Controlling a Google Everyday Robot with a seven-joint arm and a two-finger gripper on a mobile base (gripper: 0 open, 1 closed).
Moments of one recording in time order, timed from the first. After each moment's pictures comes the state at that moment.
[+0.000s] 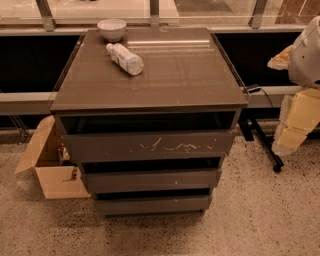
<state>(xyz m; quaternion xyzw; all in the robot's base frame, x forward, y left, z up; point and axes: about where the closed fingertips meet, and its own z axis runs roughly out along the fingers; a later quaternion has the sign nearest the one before) 0.438 -0.217 0.976 -0.60 0.78 -0.03 0.16</state>
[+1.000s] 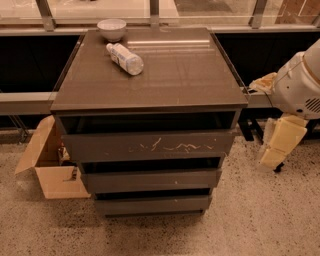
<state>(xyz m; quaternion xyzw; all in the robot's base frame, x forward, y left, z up) 0.438 -0.198 0.928 -0.62 0.76 0.03 0.20</state>
